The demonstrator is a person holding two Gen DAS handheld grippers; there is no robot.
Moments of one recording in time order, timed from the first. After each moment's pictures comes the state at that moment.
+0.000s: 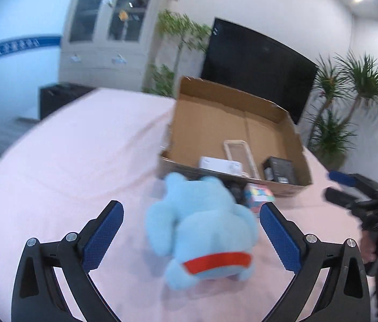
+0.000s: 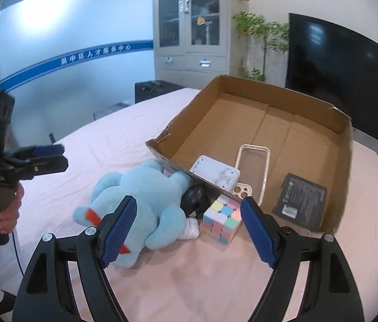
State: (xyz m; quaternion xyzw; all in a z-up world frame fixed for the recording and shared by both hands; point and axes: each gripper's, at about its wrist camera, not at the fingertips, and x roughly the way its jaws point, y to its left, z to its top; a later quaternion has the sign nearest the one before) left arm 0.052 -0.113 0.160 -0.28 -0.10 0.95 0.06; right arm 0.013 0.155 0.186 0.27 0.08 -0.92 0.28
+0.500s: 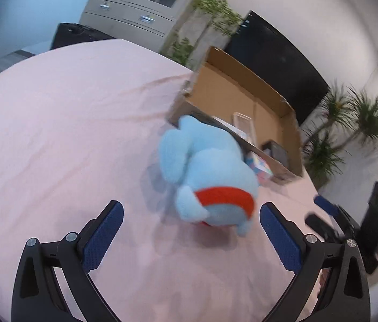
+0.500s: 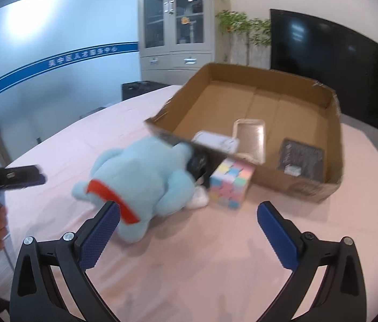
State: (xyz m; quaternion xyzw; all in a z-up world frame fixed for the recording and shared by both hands) left arm 0.092 -0.153 0.083 -0.34 -0.26 0.90 0.07; right arm 0.057 0.138 0.131 0.29 0.08 -0.92 0.26
